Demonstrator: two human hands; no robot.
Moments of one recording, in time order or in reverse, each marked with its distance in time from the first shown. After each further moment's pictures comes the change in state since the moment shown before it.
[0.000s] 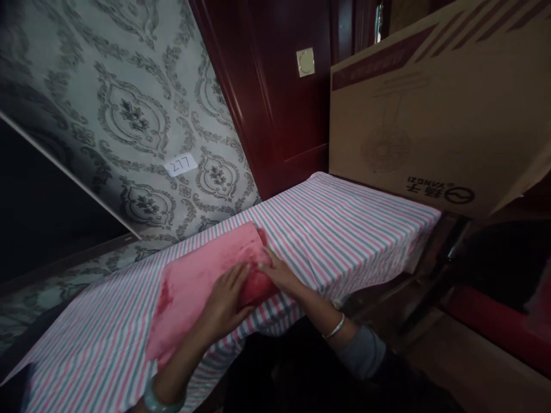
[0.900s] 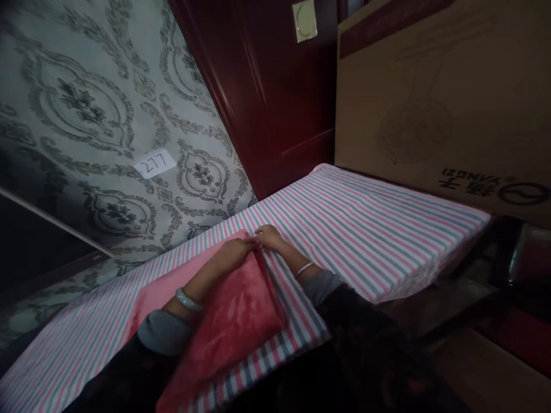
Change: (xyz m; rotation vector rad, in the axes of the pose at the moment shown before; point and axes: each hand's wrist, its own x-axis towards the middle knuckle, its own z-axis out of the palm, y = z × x) left_hand 0.196 -0.075 0.005 0.221 -0.196 0.140; right_hand 0.176 -0.015 -0.030 -0.347 0.038 0.292
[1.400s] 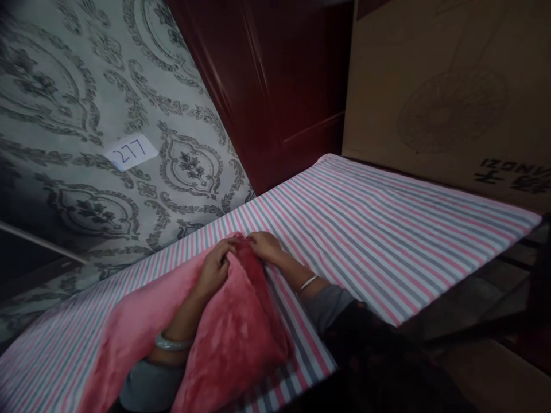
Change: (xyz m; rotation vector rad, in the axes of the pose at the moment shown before) left_hand -0.024 -0.027 0.041 -0.501 0.581 -0.025; right_hand 0.013 0.011 0.011 -0.446 -0.010 -0.258
